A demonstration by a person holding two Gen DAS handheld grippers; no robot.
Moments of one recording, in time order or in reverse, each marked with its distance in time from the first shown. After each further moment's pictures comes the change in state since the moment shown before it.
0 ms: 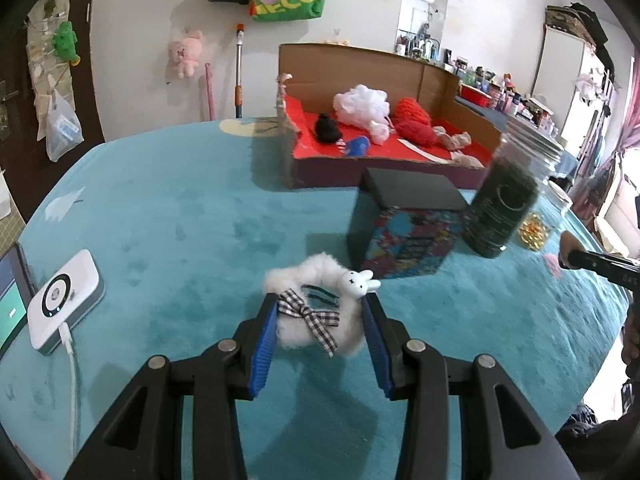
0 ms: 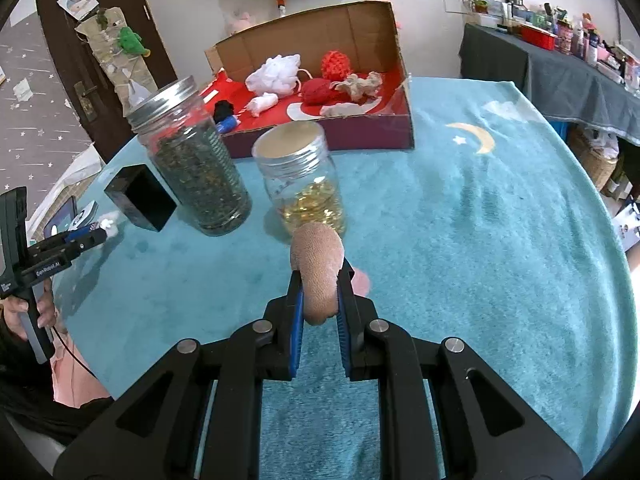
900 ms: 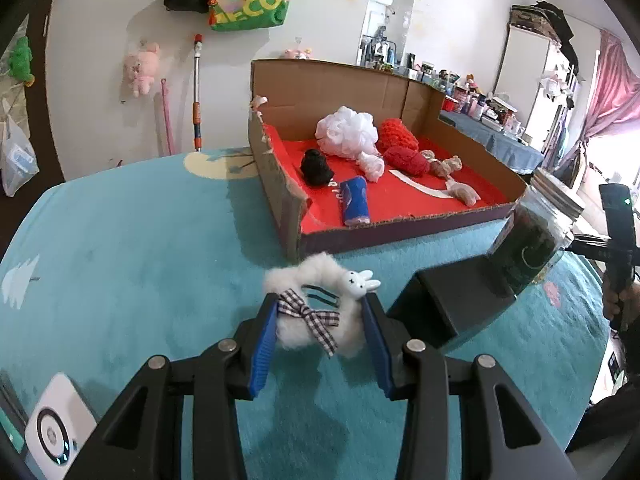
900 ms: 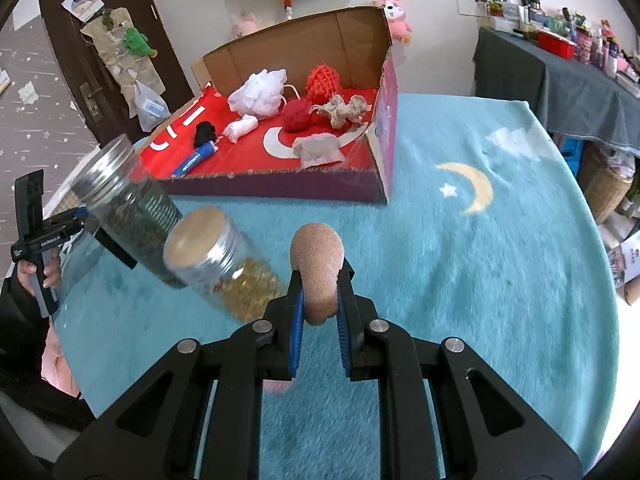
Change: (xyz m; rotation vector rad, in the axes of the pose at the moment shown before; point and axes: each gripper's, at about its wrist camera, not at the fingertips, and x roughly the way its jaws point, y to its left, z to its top) left arm 0.042 0.036 0.066 0.094 -0.017 -0.169; right arm 0.028 -0.051 0.060 -0.044 0.014 0.087
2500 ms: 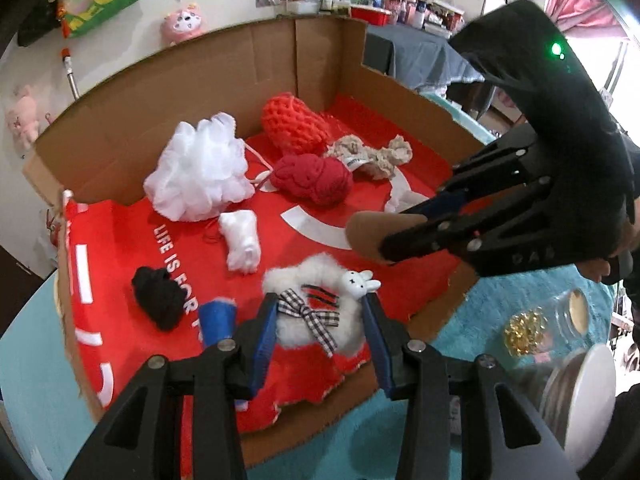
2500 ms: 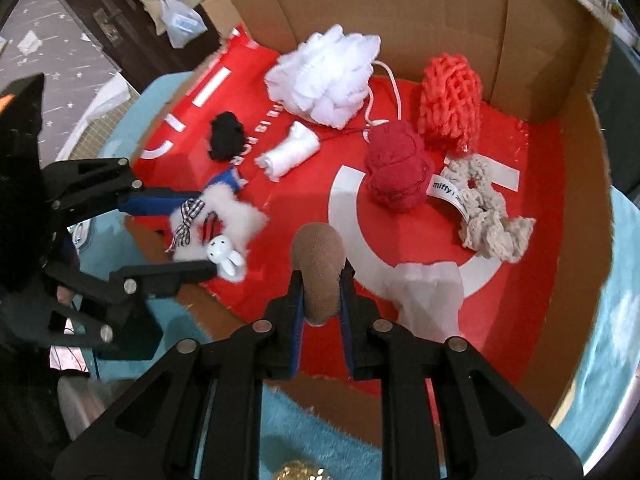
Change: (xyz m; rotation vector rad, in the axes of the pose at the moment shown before) left arm 0.137 -0.117 0.134 0.285 0.326 -0.103; right arm 0.152 0.061 0.154 -0.168 0.399 0.113
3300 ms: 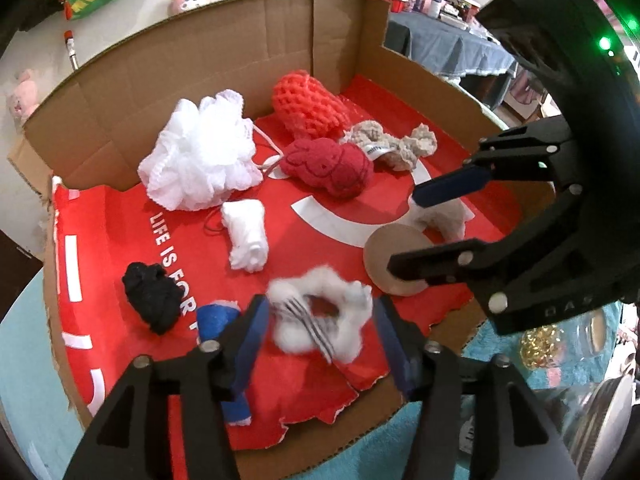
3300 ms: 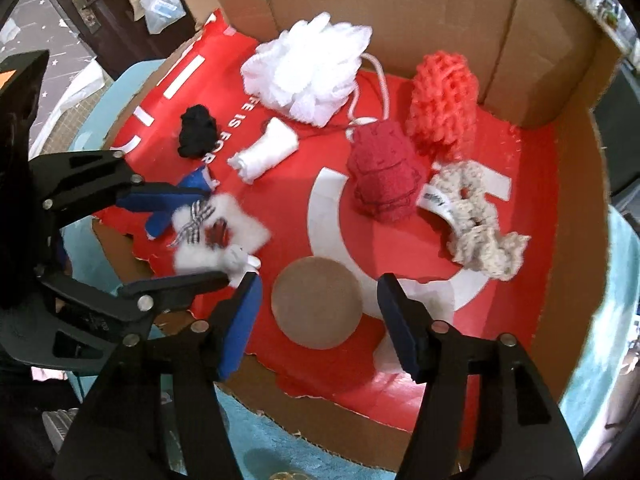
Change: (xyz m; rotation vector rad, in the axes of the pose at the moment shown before) left arm 0.011 0.006 0.007 -0.050 0.040 0.023; right arm 0.002 0.005 0.010 0.011 0.012 -0.126
